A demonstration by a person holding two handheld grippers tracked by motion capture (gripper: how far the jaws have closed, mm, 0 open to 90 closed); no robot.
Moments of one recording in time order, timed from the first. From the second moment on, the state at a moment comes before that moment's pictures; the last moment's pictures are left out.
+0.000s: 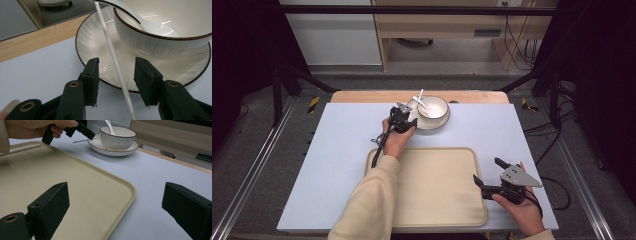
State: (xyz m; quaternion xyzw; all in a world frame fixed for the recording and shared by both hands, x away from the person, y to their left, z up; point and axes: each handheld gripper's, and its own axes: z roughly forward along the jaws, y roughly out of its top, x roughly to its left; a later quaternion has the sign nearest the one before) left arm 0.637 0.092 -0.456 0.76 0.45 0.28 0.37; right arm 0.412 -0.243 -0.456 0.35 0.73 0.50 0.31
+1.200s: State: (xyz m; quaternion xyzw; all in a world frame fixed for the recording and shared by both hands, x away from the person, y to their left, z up) left arm 0.655 0.076 -0.466 0.76 0.48 0.27 0.34; right arm 0.411 -0.244 -0.456 0.35 0.73 0.49 0.31
